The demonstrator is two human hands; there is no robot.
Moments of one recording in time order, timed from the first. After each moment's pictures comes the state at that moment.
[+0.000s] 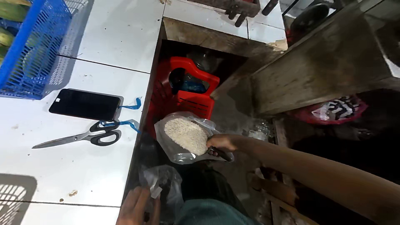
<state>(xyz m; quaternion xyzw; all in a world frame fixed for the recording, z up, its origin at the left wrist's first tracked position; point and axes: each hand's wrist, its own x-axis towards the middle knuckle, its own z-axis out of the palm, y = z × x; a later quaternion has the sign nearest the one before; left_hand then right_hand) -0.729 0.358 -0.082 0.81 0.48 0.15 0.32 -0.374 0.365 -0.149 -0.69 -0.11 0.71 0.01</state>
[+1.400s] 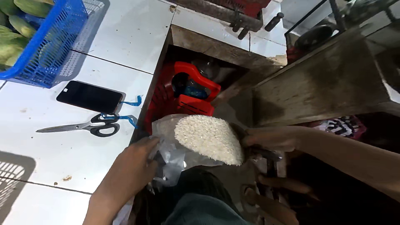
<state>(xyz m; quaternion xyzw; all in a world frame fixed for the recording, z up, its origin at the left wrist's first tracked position) -0.675 0.451 -0.059 0.86 0.39 0.05 0.34 -0.277 0.350 -0.028 -0.57 -0.19 0.80 0.02</state>
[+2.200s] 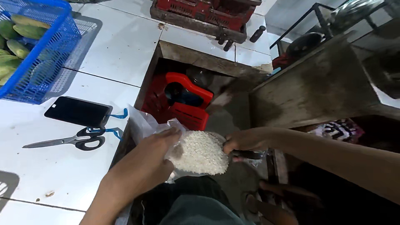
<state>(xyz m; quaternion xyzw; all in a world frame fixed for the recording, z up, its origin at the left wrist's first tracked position) -0.587 0.466 -0.001 0.89 0.25 0.01 0.38 -0.302 0.382 0.014 -0.66 -0.25 0.70 -0.08</state>
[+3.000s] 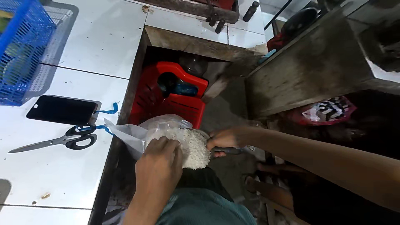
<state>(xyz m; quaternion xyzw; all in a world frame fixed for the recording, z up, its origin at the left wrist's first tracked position) -0.570 0.392 -0.049 0.87 0.39 0.24 0.19 -0.330 0.367 -0.034 -0.66 -0.22 0.71 -0.09</state>
